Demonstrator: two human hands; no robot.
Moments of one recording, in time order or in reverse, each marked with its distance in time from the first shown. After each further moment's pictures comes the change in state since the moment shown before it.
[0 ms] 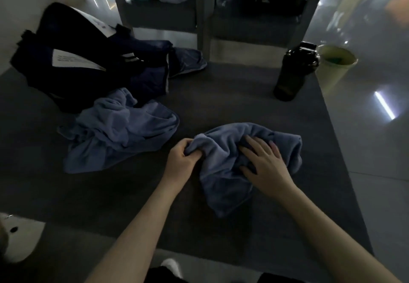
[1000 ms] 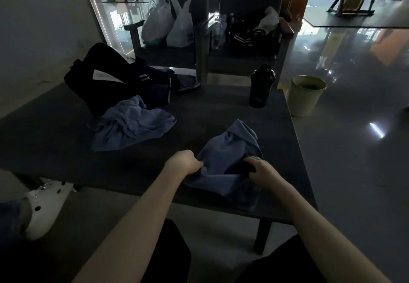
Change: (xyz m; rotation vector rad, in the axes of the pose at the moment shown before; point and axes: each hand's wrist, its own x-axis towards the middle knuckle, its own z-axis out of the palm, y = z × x) left_hand -0.100 0.045 0.020 0.911 -0.274 -0.311; right_hand -0.110 0.007 -0.025 0.350 -0.195 0.242
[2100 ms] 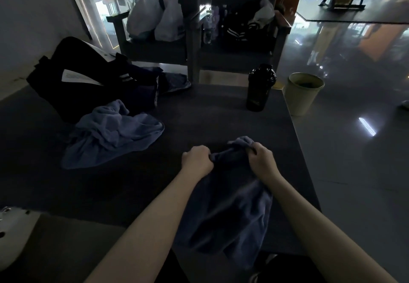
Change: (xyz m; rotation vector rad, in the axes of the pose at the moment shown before) left_hand 0.084 0.052 0.018 0.104 0.262 0.254; right_hand 0.076 0.001 -0.017 0.351 0.453 0.117
